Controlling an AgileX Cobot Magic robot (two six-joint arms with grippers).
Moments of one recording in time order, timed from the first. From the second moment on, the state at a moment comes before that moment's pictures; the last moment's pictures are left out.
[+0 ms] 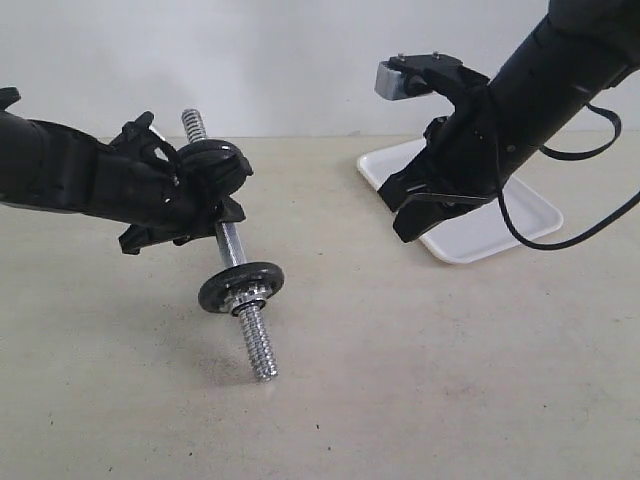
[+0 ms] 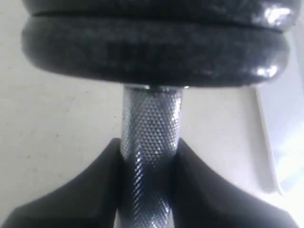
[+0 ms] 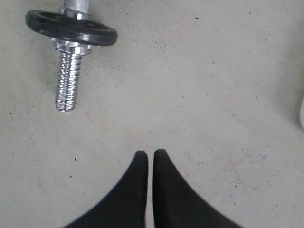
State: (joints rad) left arm -0.31 1.94 -1.08 -1.68 0.21 0.94; right arm 0.35 1.71 -1.27 0.50 0.94 -0.59
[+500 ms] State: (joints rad) left arm -0.31 2.19 -1.35 -1.70 0.29 0.74; right arm 0.35 1.71 -1.27 0.50 0.97 -0.59
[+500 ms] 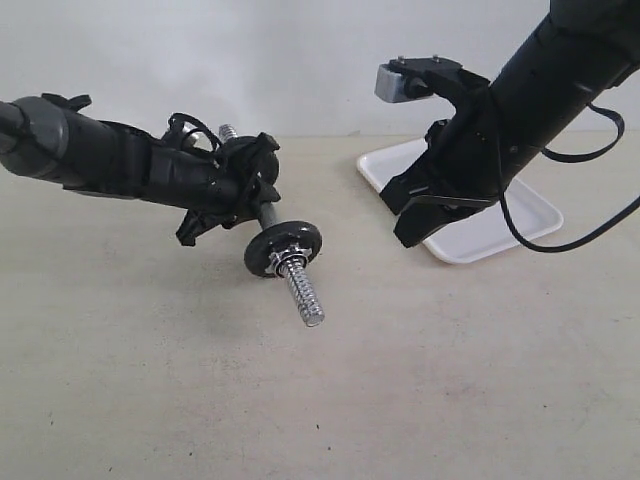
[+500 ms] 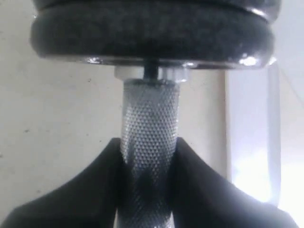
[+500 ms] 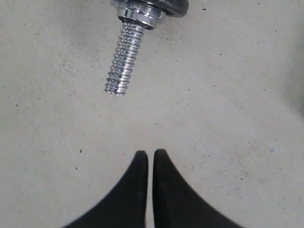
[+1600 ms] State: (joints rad) left arm -0.44 2.40 -1.66 -1.72 0.29 0.67; right arm 0.35 1.71 -1.27 0.46 0.93 -0.58
